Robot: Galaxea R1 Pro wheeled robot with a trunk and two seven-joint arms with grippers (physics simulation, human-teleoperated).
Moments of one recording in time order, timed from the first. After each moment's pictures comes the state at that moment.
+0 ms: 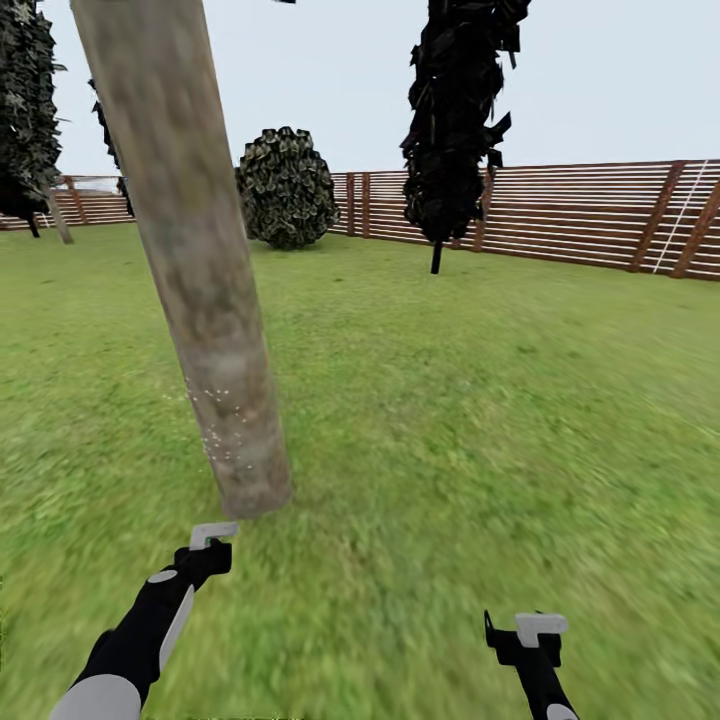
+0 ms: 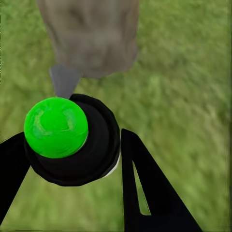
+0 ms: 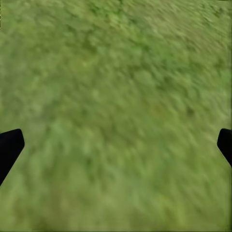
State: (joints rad) left arm -0.51 0.04 0.21 -0.74 -0.10 0.22 -0.09; right arm -0.48 -0.03 -0.48 -0.15 0.54 -0.58 -0.12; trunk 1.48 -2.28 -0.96
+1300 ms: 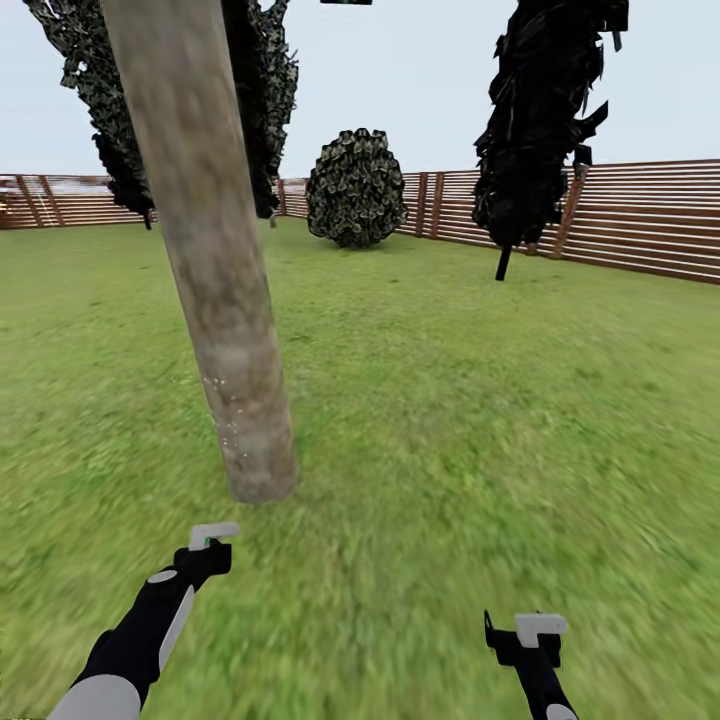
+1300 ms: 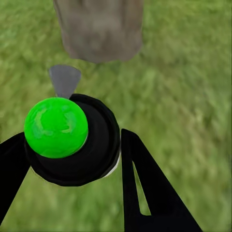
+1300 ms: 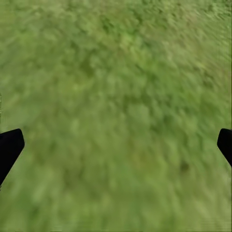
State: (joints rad) left arm -0.51 0.04 0.21 -0.74 -0.10 0.22 -0.09; right arm -0.48 -0.03 -0.48 -0.15 0.54 -0.58 -0.12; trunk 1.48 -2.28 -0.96
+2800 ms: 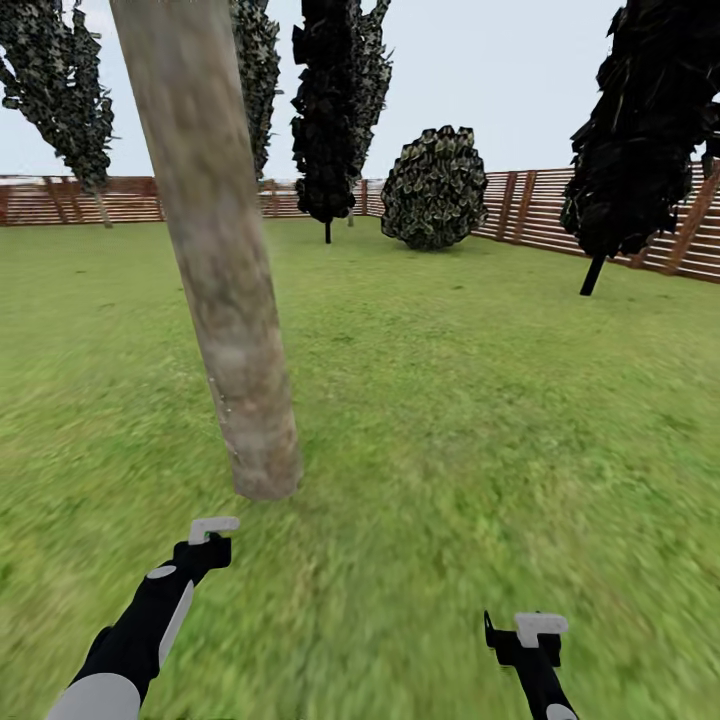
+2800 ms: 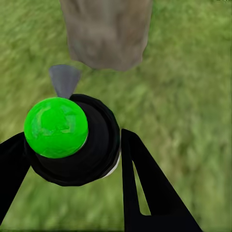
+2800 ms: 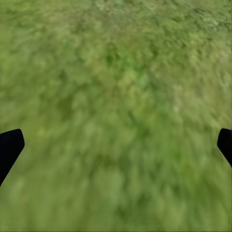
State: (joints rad) left arm -0.51 0.04 0.21 -0.77 -0.10 0.22 -0.09; right arm -0.48 -0.03 -0.48 -0.15 0.54 -0.58 -0.12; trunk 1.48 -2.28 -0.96
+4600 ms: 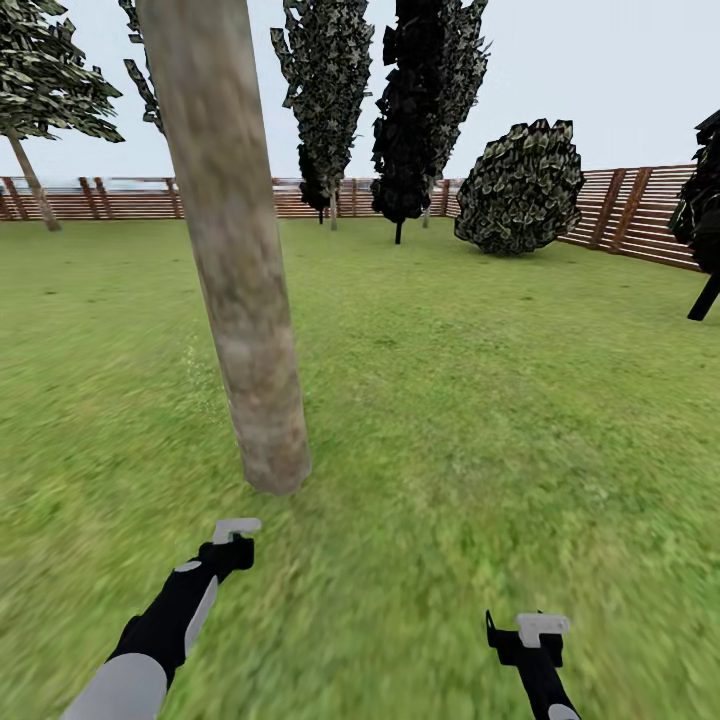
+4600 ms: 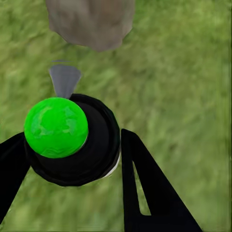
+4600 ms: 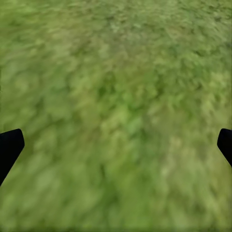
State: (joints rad) left arm -0.57 -0.01 0.19 -0.65 -0.10 0.21 -0.09; right arm -0.48 -0.04 -0.48 -0.15 0.54 -0.58 -0.12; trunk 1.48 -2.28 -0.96
